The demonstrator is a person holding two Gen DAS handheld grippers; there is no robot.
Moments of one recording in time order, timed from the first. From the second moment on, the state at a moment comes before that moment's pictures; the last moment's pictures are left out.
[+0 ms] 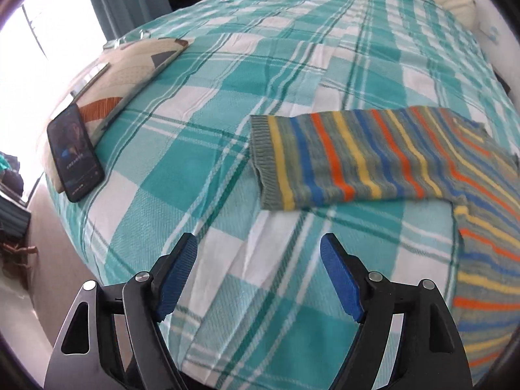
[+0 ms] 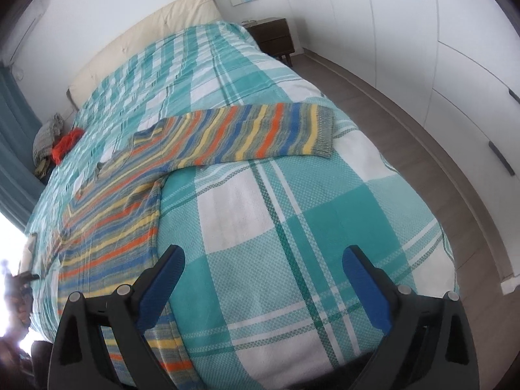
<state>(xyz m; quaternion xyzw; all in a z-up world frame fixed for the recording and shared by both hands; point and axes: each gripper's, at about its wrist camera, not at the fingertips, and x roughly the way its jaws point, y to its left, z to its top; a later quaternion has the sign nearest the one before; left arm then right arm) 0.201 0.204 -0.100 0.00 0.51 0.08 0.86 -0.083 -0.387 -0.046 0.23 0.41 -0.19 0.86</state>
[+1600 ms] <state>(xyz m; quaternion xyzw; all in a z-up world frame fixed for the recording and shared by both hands) 0.142 0.147 -0.167 -0.01 0.48 -0.04 0.88 -0.041 -0.343 -0.122 0.16 0.42 -0.23 0.86</state>
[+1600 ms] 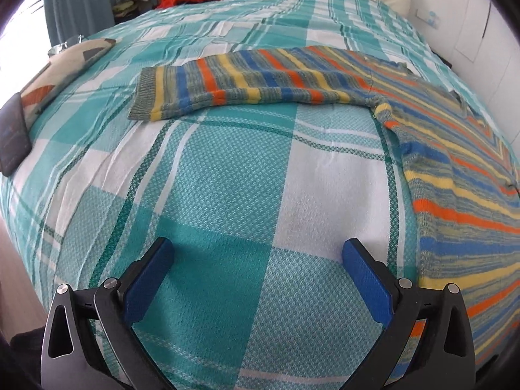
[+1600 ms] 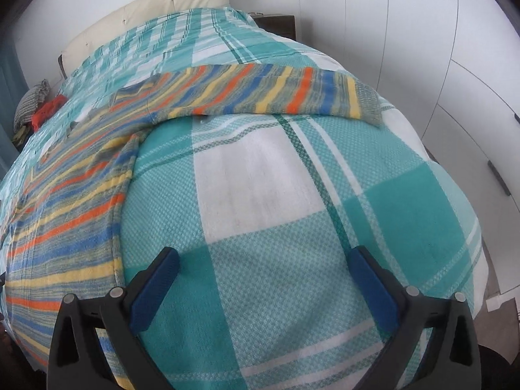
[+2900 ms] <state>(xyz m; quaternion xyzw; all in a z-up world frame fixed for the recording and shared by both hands) 0.139 0.136 -0.172 0.03 0.48 -0.02 0.88 -0.036 -0.329 -0.132 0.10 0.43 -0.25 0.86</state>
